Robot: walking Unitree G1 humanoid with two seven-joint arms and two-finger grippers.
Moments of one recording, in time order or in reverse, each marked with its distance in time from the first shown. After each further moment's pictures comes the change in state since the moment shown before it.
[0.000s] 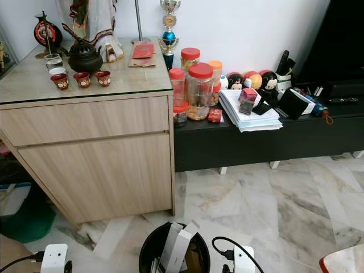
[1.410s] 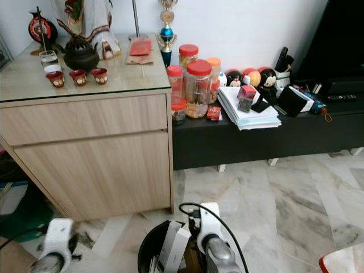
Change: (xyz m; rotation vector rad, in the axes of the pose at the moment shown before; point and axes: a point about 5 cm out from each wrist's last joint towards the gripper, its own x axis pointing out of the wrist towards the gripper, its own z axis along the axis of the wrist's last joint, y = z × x) left arm 0.009 0.010 0.026 0.006 -0.061 -0.022; right arm 0.005 0.062 0.079 -0.103 -0.272 0.205
